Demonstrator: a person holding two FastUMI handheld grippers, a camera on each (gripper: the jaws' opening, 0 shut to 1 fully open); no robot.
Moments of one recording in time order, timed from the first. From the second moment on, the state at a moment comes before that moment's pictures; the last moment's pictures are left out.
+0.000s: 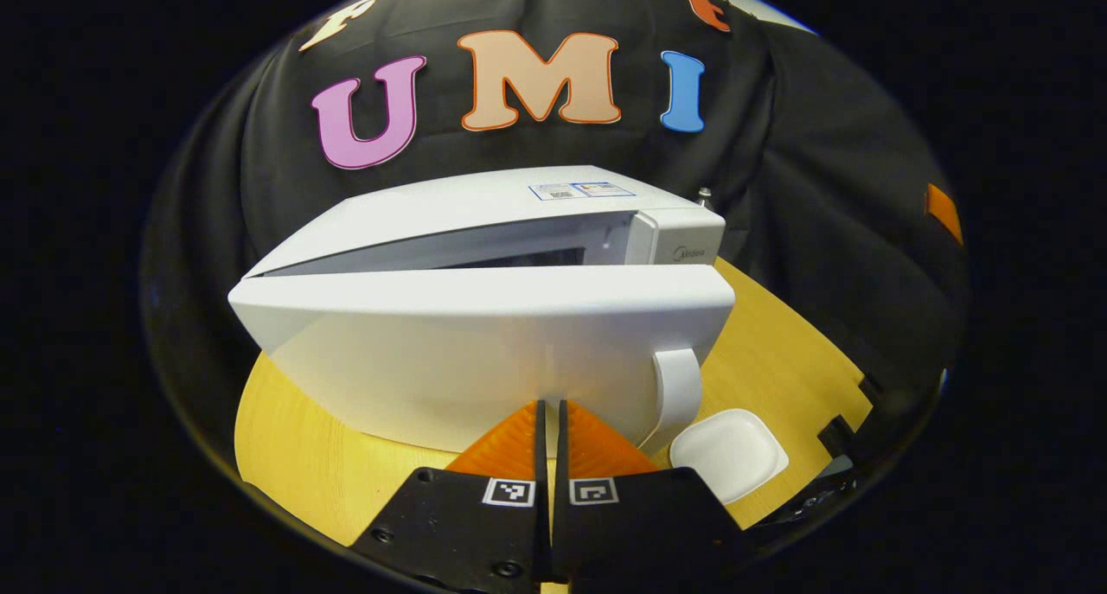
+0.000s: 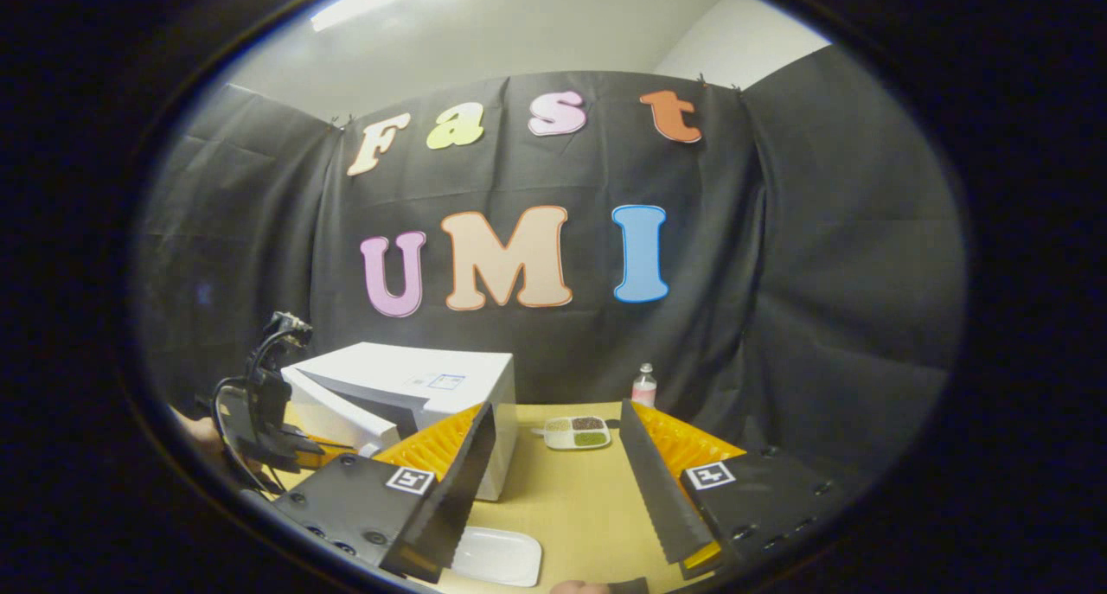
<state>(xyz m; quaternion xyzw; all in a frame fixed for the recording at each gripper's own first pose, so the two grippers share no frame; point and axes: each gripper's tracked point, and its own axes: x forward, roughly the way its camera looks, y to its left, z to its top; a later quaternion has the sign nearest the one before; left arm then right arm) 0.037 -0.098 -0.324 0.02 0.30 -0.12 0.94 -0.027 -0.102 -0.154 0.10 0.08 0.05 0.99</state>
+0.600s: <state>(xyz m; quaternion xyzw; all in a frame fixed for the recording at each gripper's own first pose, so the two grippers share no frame) 0.089 -0.103 -0.309 0.03 0.28 -0.11 0.95 -0.036 -0.128 -0.111 0.07 0.03 0.02 1.00</state>
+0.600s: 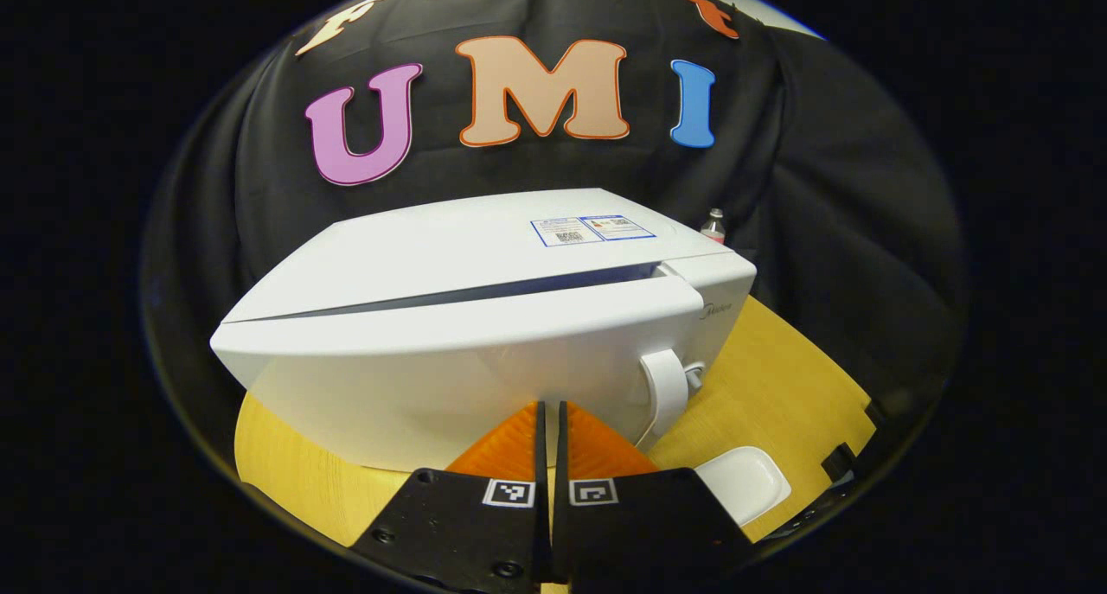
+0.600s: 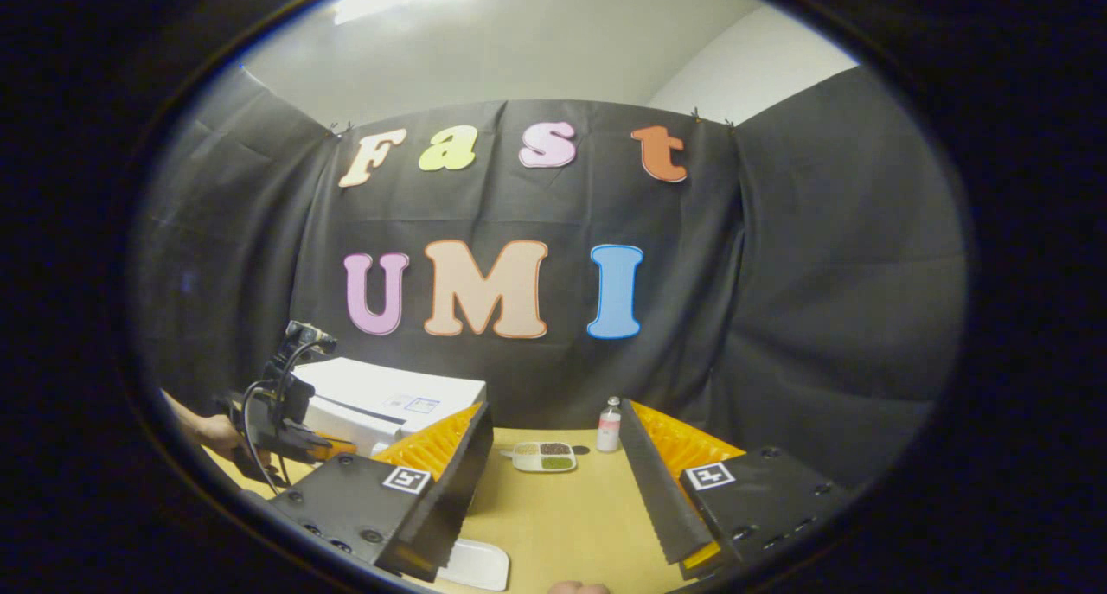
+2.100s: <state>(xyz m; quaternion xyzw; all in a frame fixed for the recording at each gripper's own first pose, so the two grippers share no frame) 0.055 -0.076 -0.152 0.04 0.12 -0.07 0.99 -0.010 -0.100 -0.119 0.06 0.06 0.06 0.99</state>
